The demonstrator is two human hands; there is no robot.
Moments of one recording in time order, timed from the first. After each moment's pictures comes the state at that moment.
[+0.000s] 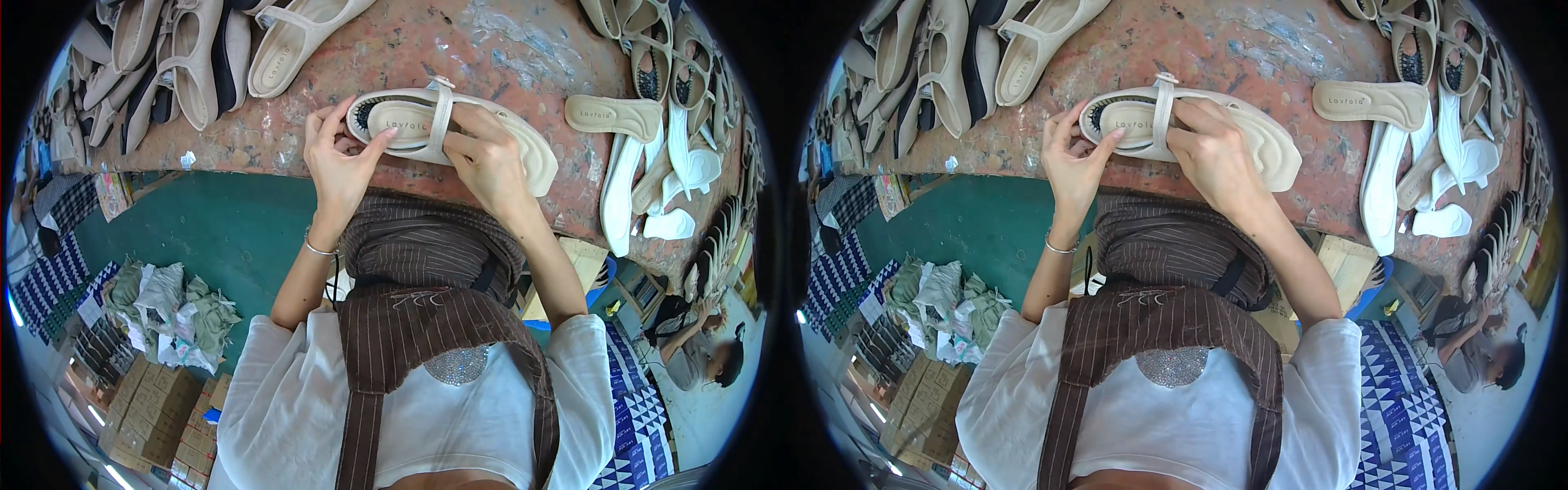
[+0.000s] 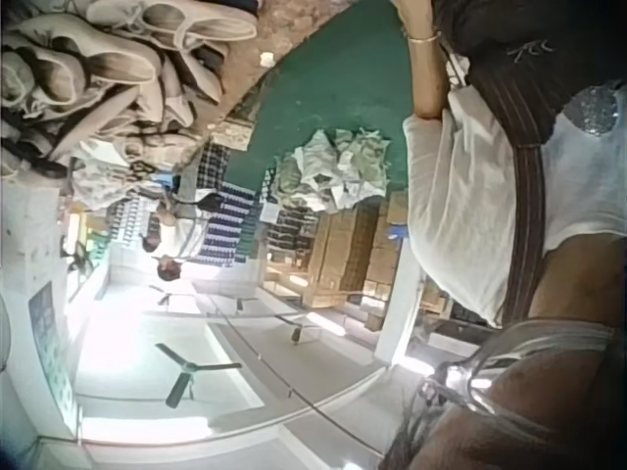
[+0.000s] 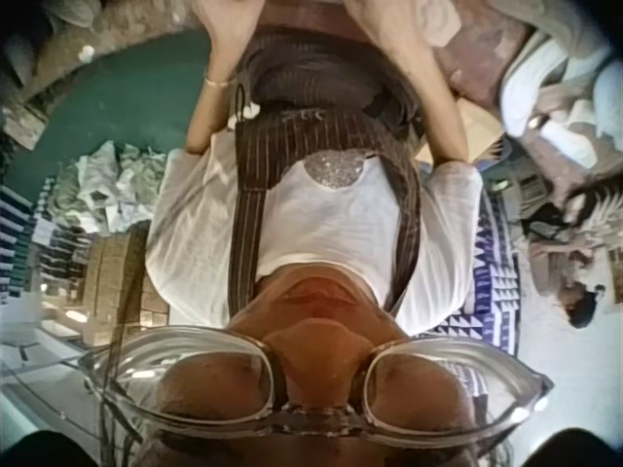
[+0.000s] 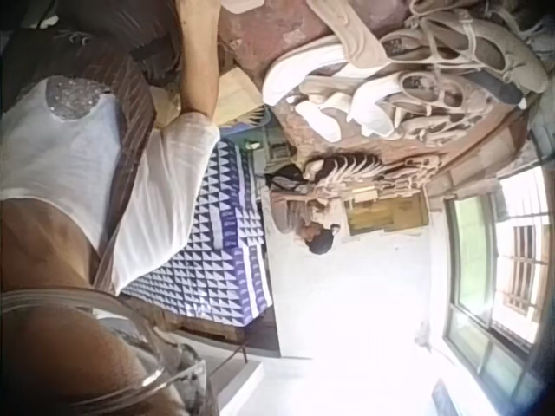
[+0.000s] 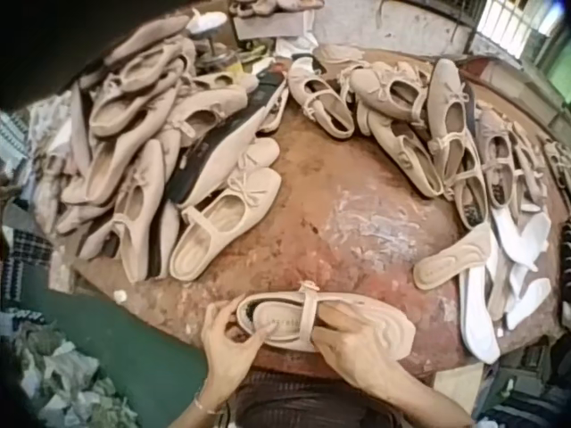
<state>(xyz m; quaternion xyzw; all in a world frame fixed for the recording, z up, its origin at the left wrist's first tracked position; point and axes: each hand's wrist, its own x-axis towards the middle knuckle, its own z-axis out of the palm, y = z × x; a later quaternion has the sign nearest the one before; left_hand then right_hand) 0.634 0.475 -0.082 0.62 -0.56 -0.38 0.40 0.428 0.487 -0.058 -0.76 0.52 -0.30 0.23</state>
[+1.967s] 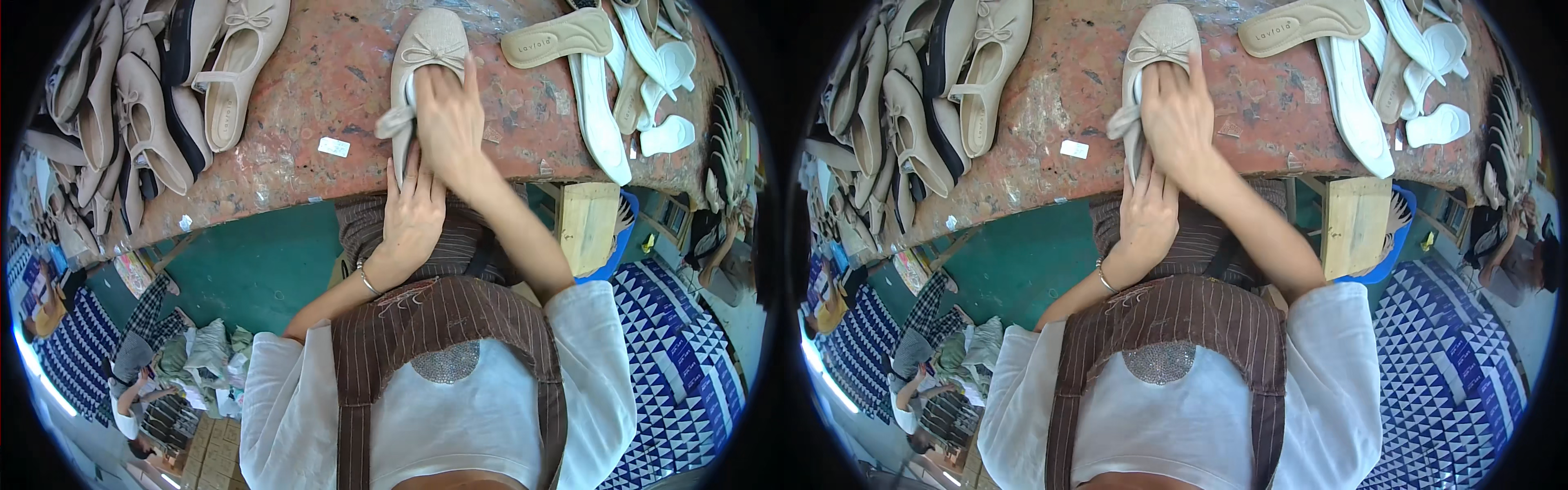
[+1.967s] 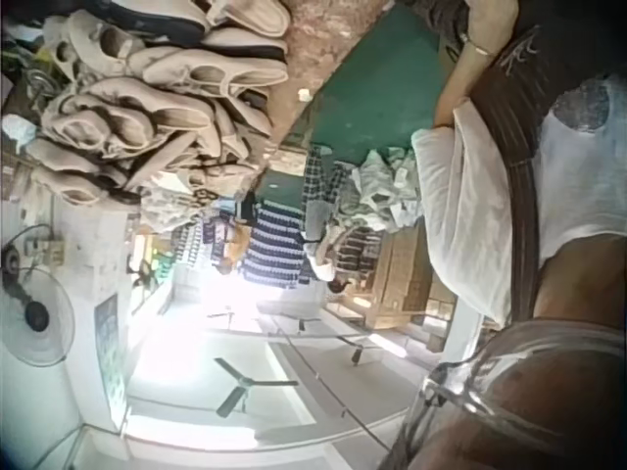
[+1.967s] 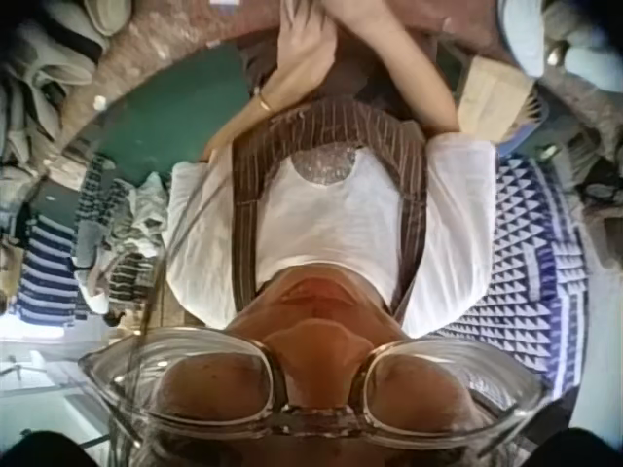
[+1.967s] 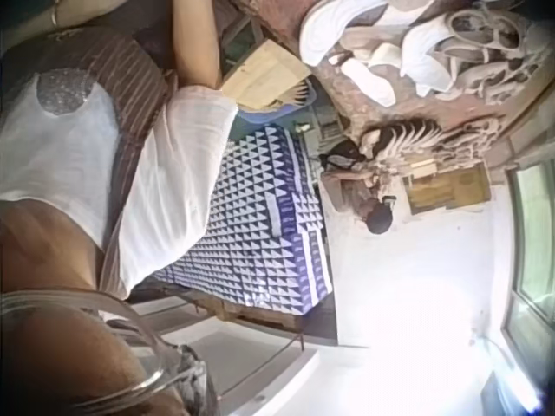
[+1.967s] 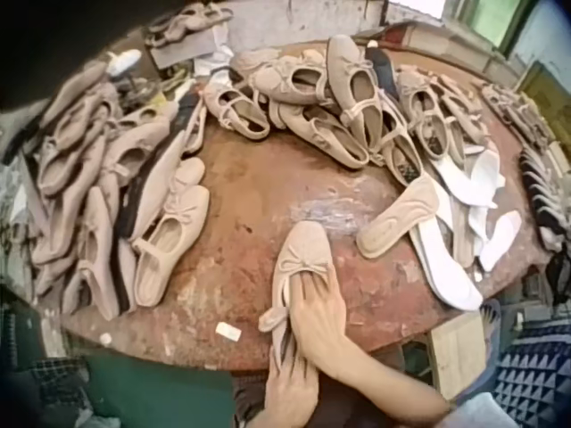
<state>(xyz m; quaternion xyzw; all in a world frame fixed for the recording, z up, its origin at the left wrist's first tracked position) 0.565 0.564 -0.088 0.35 -0.92 -0.17 0.06 0.431 0.492 -0.078 -0.67 0.73 -0.13 0.05</state>
